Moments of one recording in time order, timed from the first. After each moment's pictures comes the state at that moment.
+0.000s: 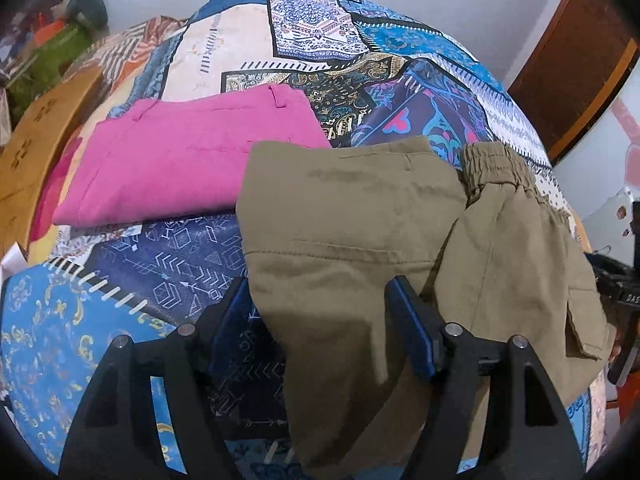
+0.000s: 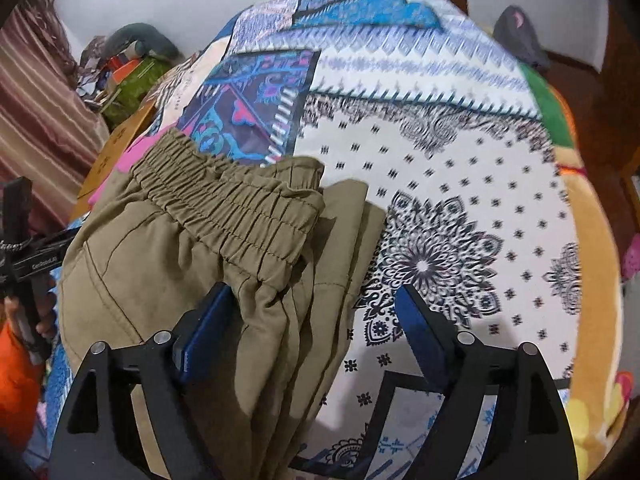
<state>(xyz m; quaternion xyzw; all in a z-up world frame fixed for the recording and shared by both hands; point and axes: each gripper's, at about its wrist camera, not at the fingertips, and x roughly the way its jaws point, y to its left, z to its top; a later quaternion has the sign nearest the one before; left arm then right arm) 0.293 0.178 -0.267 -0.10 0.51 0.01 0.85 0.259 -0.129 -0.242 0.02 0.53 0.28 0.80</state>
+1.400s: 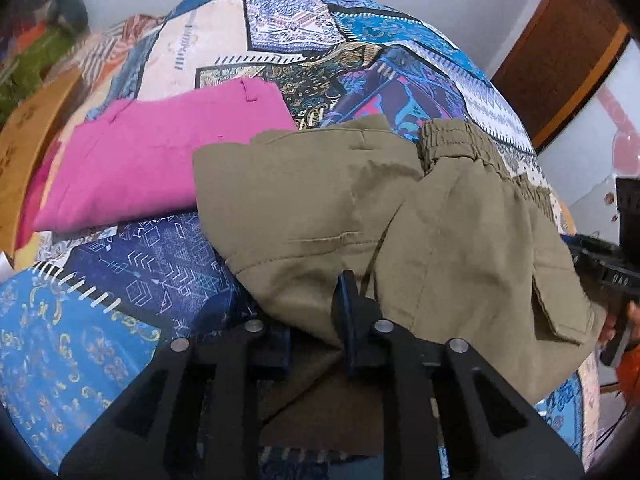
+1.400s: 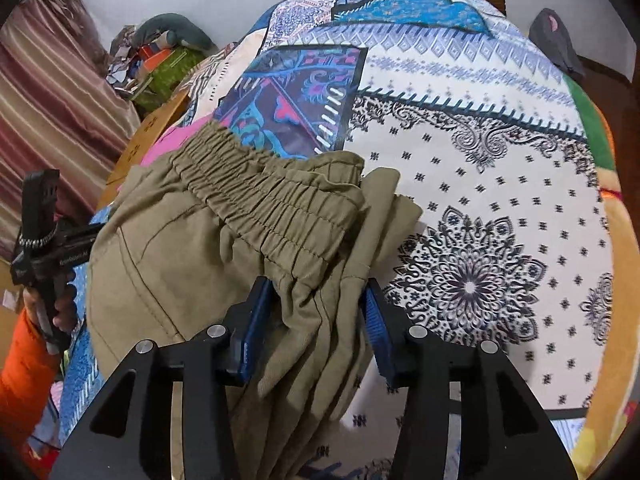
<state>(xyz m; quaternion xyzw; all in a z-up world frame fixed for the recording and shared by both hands) 0.299 0.167 -0.268 -0.10 0.52 -0.02 0.85 0.266 -0.109 -0.240 0.02 0.52 0.33 0.78</state>
